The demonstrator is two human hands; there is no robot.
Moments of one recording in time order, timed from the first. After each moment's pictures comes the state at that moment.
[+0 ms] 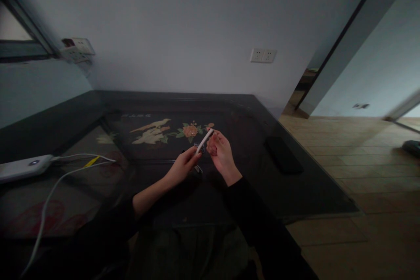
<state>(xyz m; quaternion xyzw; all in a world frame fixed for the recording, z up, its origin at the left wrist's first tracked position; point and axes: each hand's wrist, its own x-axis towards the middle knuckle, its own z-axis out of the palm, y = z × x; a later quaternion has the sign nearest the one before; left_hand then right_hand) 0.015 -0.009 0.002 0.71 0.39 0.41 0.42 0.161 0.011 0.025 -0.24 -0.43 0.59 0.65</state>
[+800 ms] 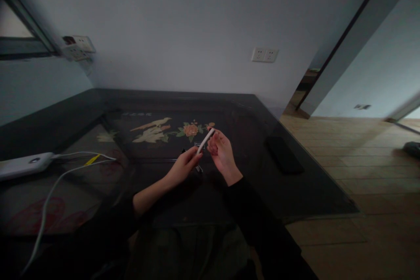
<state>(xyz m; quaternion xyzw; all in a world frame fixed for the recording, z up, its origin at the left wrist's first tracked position) 0.017 -0.012 0.000 0.71 0.39 0.41 0.42 0.162 0.013 0.023 -0.25 -0.43 0.58 0.64</state>
